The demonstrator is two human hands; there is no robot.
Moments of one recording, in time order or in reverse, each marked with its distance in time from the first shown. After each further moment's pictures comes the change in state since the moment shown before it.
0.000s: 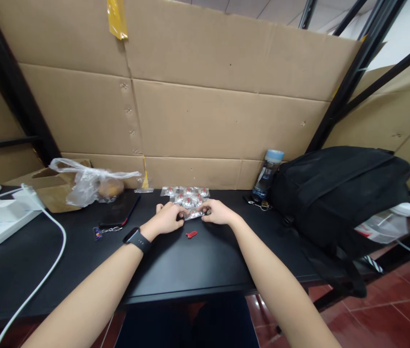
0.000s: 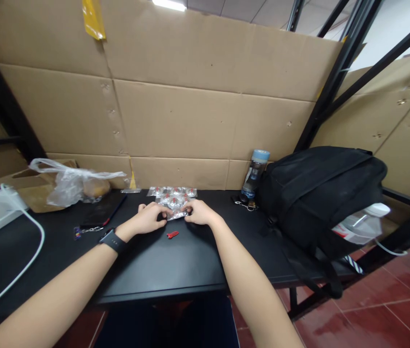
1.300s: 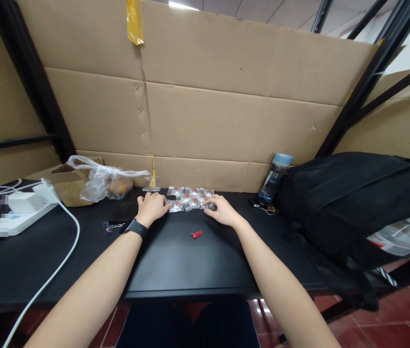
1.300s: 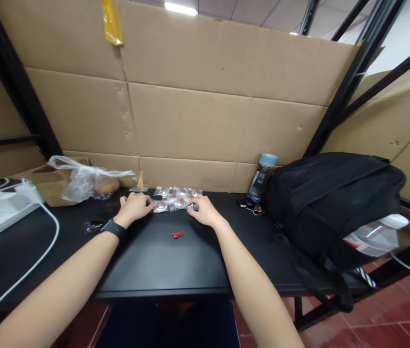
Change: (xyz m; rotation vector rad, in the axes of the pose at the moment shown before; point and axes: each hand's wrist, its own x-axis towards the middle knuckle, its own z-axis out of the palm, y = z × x) left_hand -0.001 -0.052 -0.028 0.328 0.111 -0.433; right_hand -0.002 -0.014 -0.002 -0.095 0.178 -0.022
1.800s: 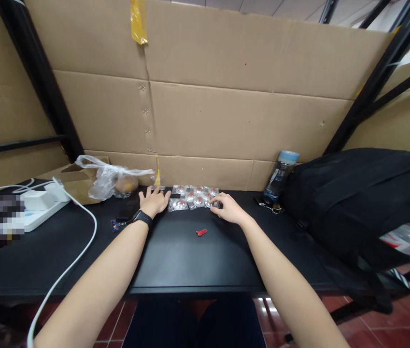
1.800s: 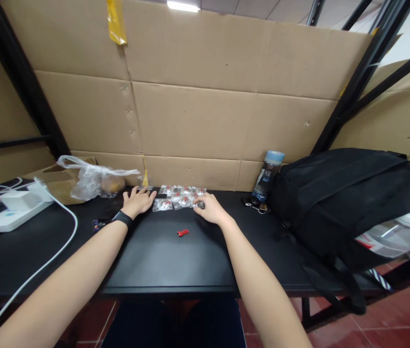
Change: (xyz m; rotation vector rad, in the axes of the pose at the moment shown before) left_hand 0.024 -0.022 0.018 0.044 -0.004 -0.130; right_hand 0.001 0.007 -0.003 -0.029 0.001 0.007
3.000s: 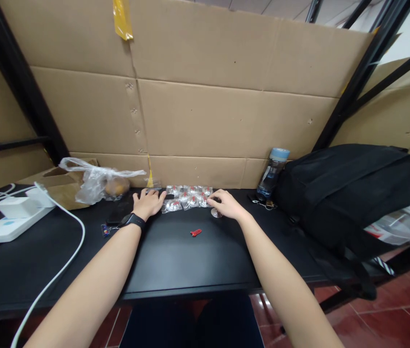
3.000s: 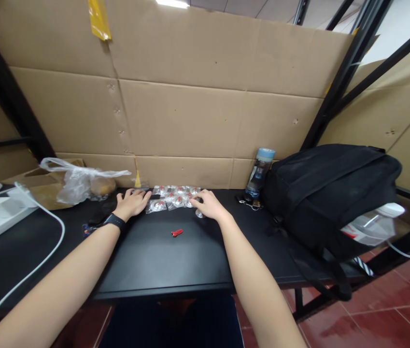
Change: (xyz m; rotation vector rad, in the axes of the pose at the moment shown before) left_hand 0.004 0.001 -0.001 -0.033 -0.032 0.084; right_hand 0.001 0.008 -0.013 0.021 0.036 0.010
